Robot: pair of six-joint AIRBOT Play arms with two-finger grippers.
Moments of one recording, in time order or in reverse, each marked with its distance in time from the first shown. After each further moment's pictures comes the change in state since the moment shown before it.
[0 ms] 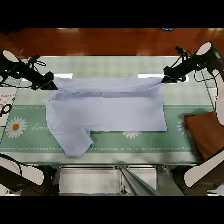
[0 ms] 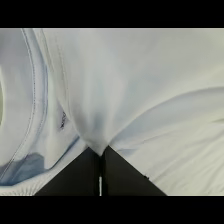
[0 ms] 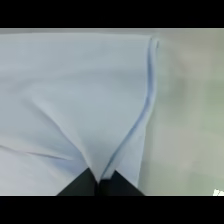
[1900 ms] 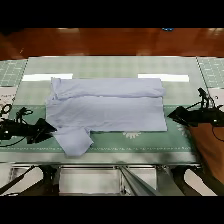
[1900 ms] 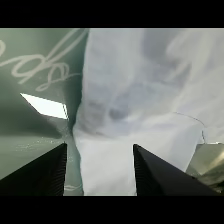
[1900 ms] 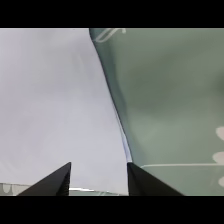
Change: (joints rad) left arm 0.352 0.680 -1.088 -0.120 0.153 0.124; right arm -0.237 0.871 -1.174 0.163 -0.323 -0.088
